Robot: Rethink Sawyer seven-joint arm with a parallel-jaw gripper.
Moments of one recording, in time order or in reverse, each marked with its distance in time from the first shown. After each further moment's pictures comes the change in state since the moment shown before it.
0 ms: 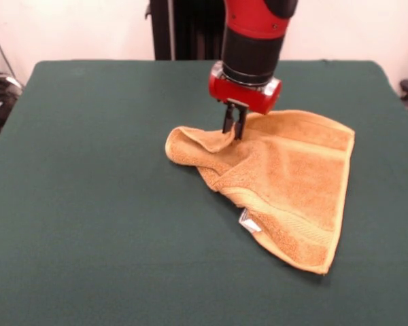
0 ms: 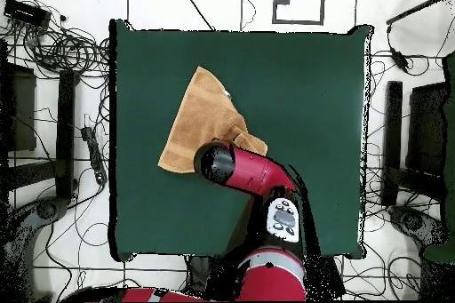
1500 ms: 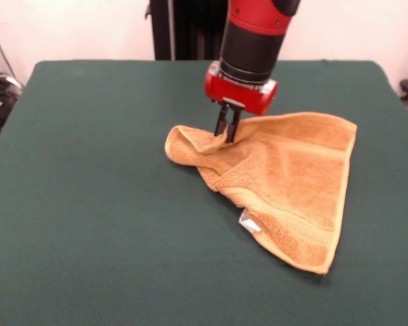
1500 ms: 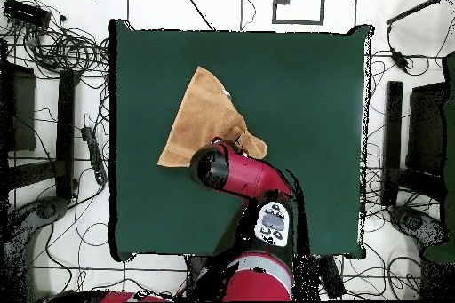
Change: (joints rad) arm 0.038 0.011 -0.052 0.009 0.001 -0.109 0.000
